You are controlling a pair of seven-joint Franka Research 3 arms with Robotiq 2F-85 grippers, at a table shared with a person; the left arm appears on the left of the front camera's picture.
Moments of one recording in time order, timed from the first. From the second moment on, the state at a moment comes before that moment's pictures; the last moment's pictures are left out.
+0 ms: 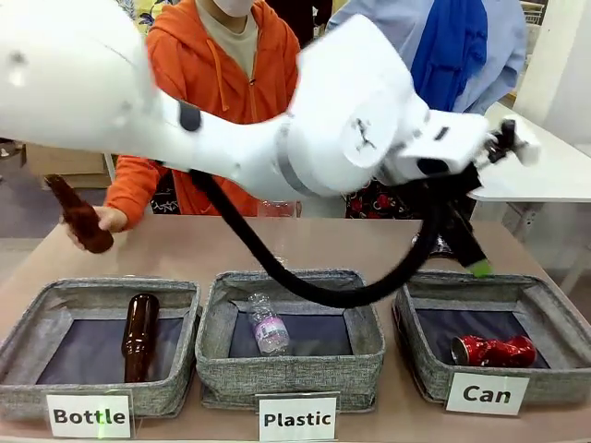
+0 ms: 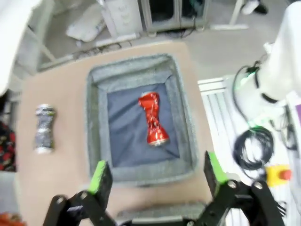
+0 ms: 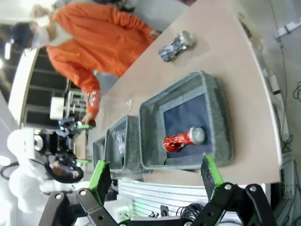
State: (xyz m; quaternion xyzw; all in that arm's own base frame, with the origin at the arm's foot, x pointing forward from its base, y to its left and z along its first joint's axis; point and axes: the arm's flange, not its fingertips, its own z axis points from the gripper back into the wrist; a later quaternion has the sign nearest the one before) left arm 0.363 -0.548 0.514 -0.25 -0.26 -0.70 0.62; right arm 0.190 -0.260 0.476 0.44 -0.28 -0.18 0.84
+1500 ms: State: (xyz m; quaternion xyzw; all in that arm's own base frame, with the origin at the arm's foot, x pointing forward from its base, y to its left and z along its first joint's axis) left arm 0.437 -0.380 0.535 -0.26 -0.24 -0.61 0.71; right arm 0.297 -0.115 0.486 0.51 -0.17 -0.01 0.84
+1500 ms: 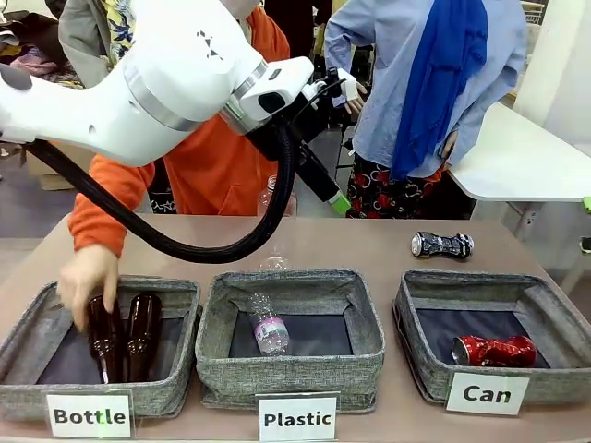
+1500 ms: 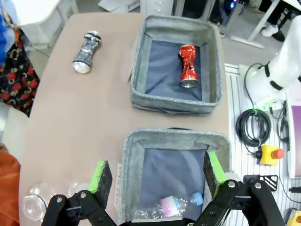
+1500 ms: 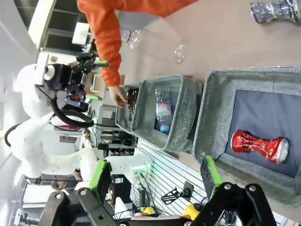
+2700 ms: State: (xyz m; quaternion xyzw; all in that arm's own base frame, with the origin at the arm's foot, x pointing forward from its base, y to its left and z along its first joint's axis) left arm 0.456 -0.027 0.510 -0.44 -0.11 -0.25 0.85; right arm 0.347 0.044 0.449 0.57 -0.03 0.08 0.82
